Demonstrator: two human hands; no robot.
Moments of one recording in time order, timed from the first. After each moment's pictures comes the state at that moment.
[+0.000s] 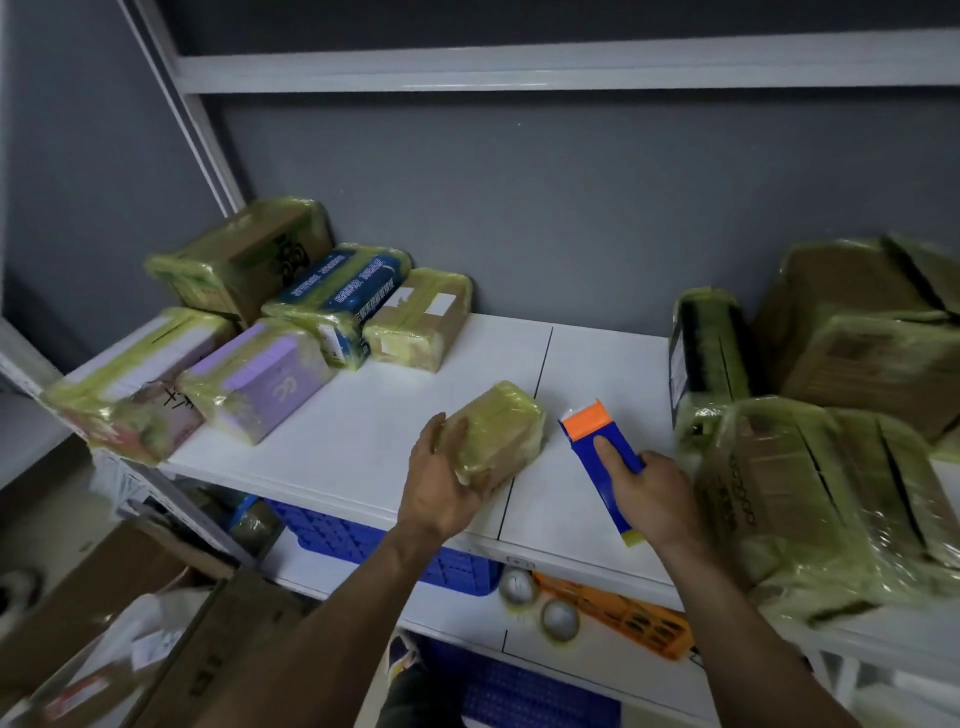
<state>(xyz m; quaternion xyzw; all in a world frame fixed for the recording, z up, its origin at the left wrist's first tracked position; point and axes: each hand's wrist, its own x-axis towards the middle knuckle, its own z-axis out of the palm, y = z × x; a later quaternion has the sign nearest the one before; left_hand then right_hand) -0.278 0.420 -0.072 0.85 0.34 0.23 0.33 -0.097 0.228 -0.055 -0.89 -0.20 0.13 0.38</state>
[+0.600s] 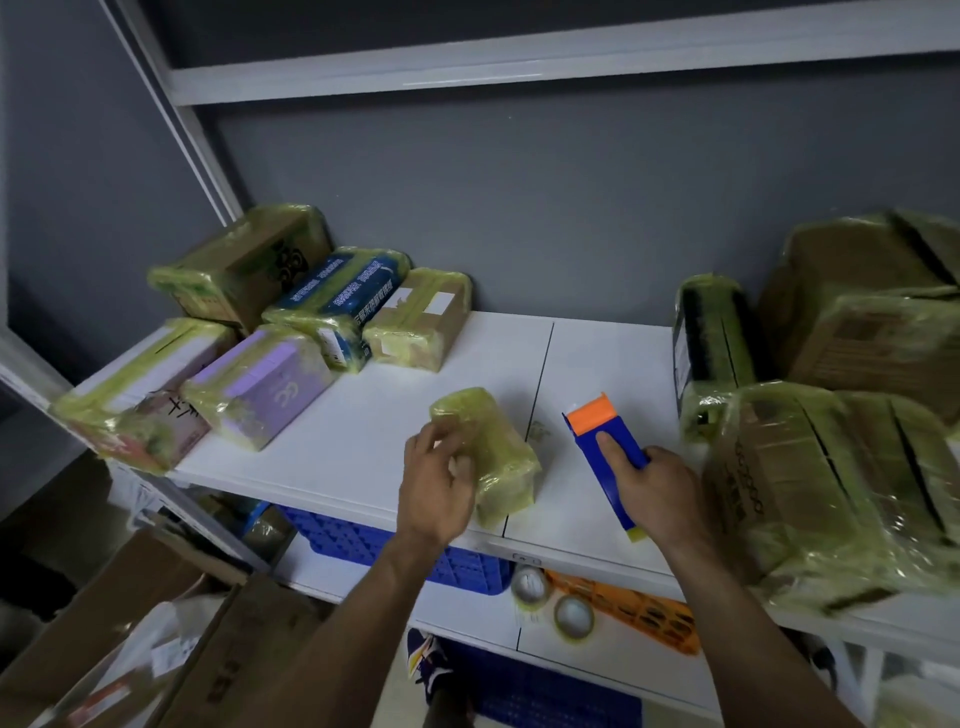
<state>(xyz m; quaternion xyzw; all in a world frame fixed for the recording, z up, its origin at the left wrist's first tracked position) -0.291 0.404 -0.059 0.84 0.33 0.31 0.30 -0.096 0.225 -0.069 -0.89 -0.20 0.11 0.39</state>
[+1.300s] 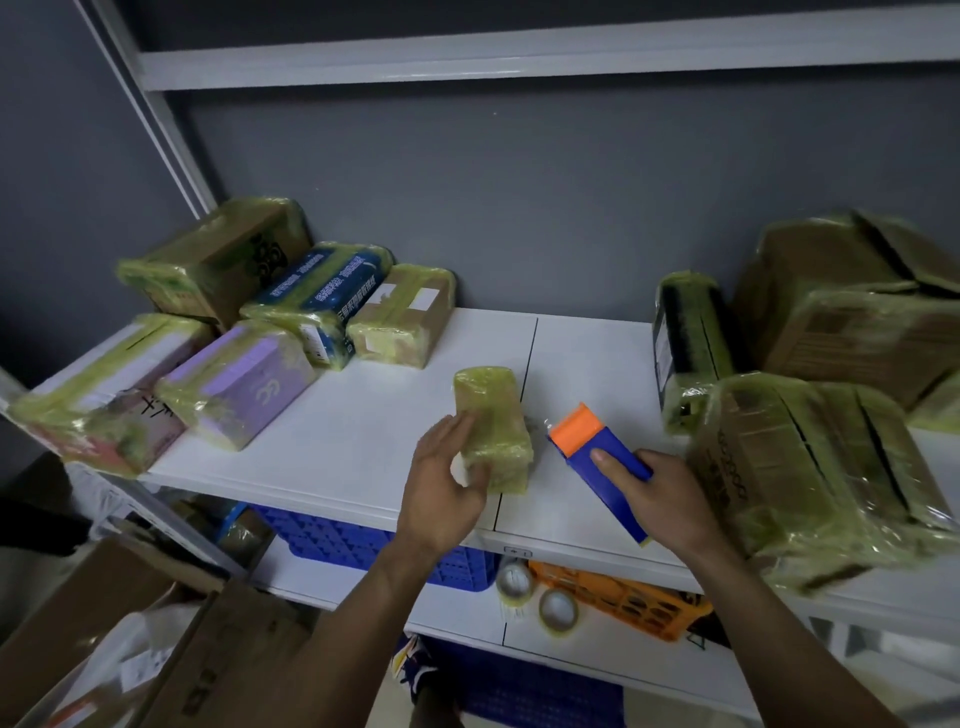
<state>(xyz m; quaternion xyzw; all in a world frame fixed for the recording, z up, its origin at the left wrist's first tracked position) -0.289 0.393 -0.062 0.84 0.27 0.30 0.35 -0.101 0.196 -0.067 -0.82 -0.27 0.16 0.48</state>
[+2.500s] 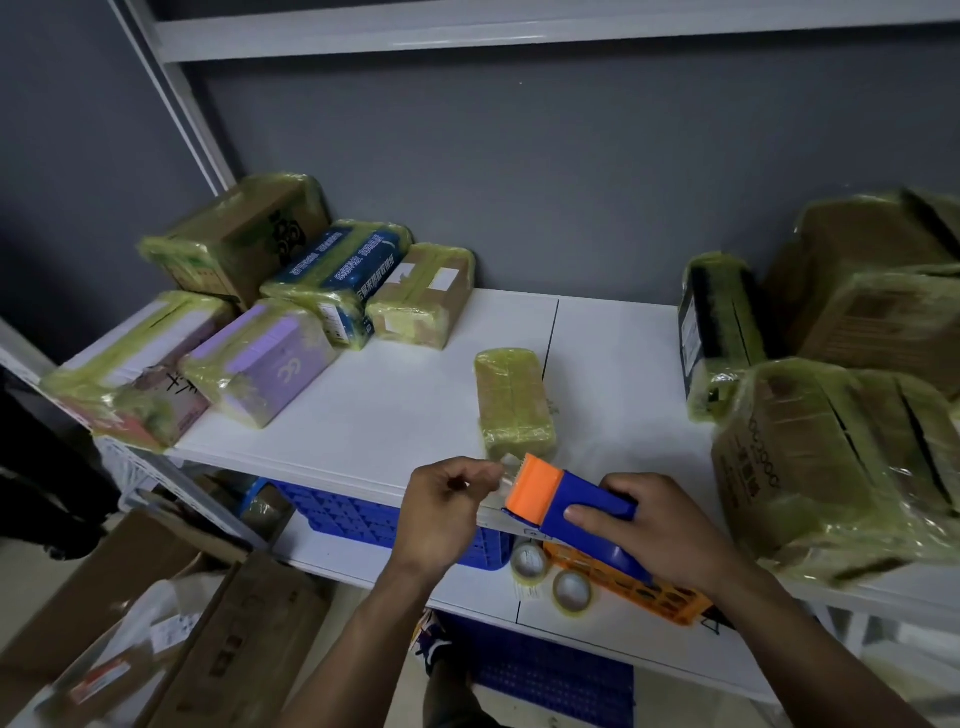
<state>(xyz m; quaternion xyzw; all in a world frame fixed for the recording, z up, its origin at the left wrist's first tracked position) -0.330 0.368 -0.035 0.69 0.35 0.26 0.58 -0.155 0.190 -0.040 -0.76 -0.44 0.25 0.40</state>
